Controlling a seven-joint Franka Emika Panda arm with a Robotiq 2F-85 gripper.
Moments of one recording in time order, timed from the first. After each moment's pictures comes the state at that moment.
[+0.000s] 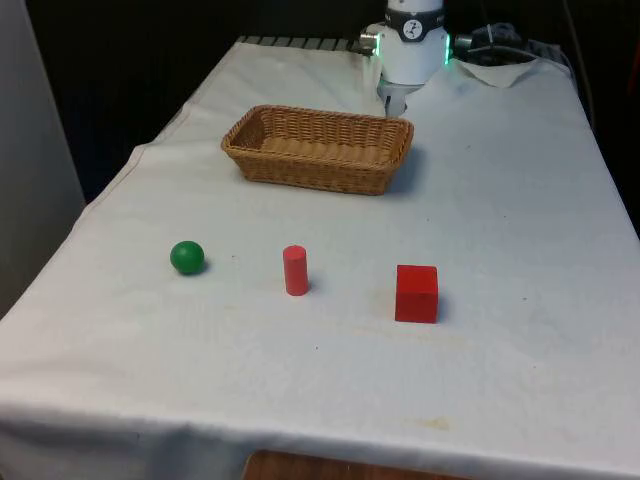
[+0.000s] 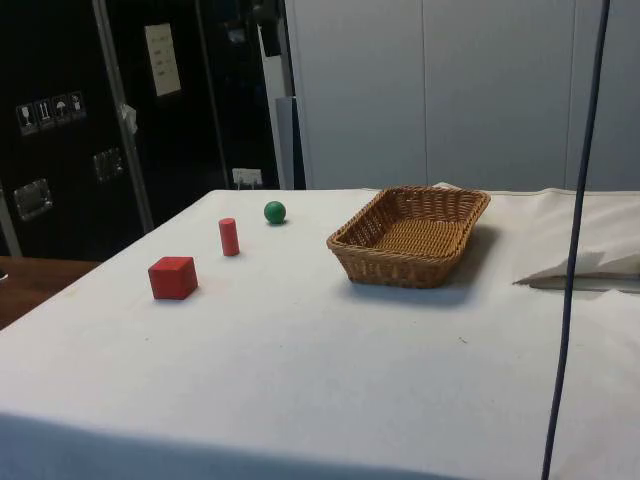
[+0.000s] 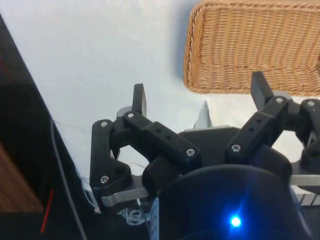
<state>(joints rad) 0.55 0.08 -0.56 -1.85 0.06 1.84 -0.06</state>
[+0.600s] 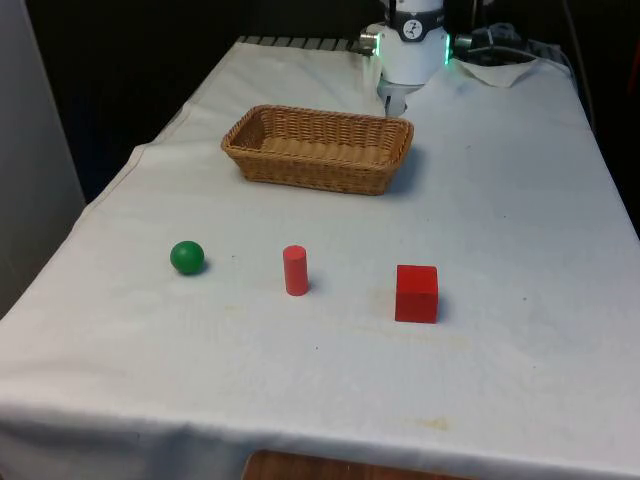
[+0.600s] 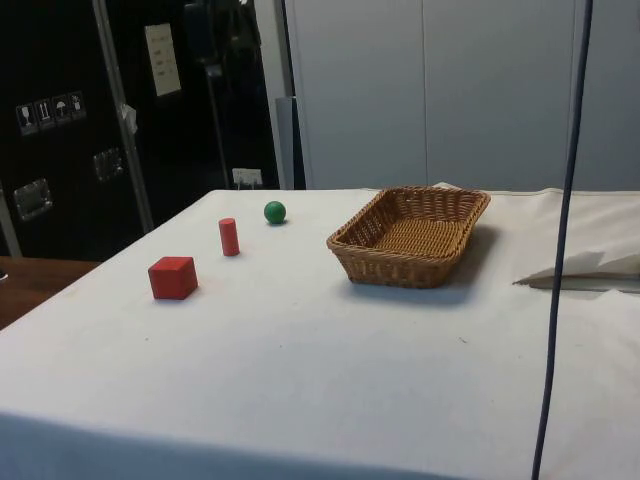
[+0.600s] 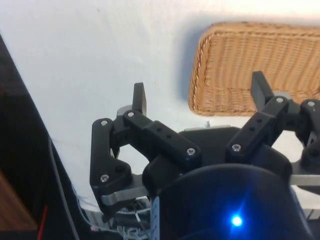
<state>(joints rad) 0.55 0.17 -0.53 -1.82 0.07 1.90 -0.05</state>
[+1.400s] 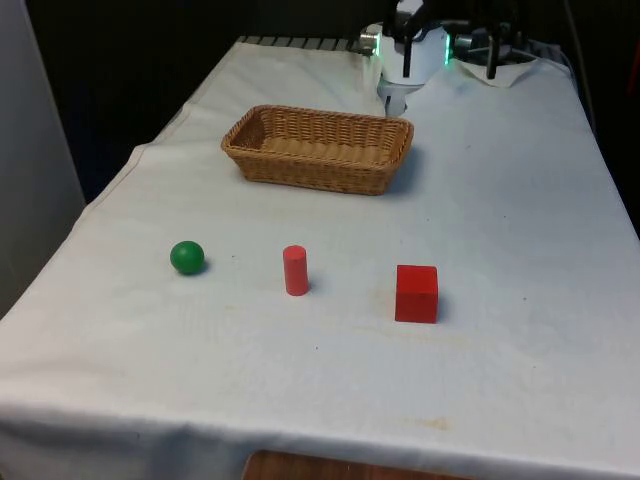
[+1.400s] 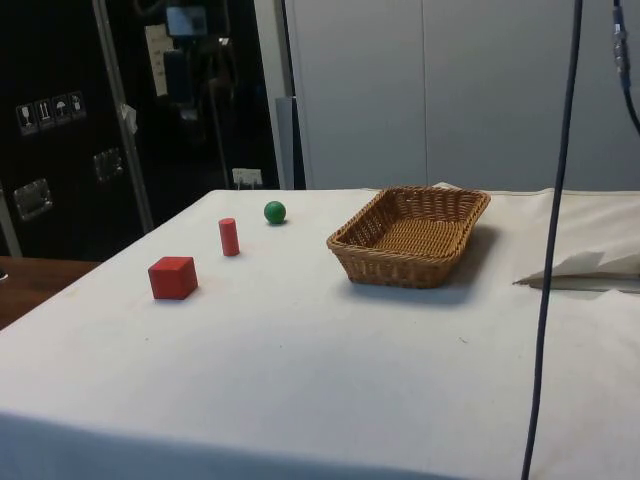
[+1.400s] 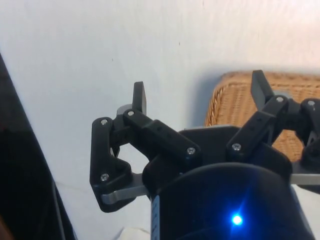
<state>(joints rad) 0.55 0.26 -0.50 -1.86 0.11 2.13 -0.05</state>
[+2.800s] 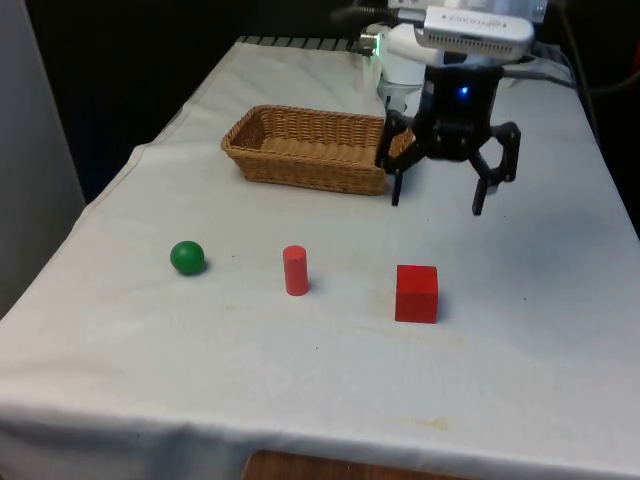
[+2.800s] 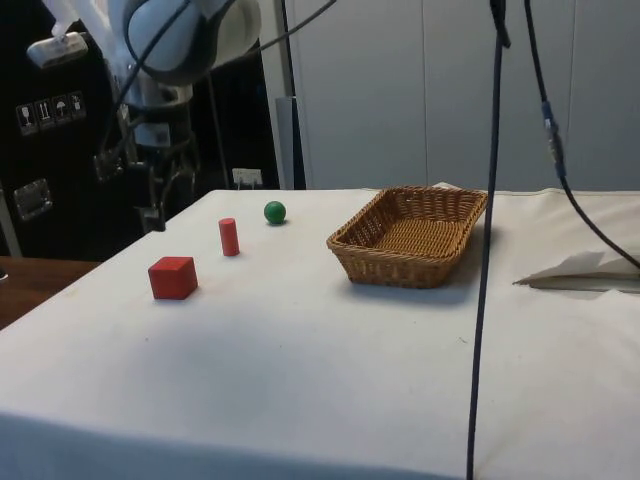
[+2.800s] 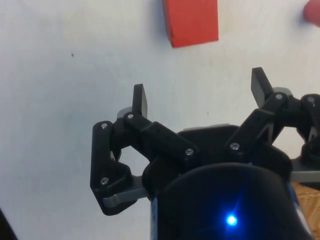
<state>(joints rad) 0.53 0.63 -0.50 -1.70 0.23 2.40 -0.10</state>
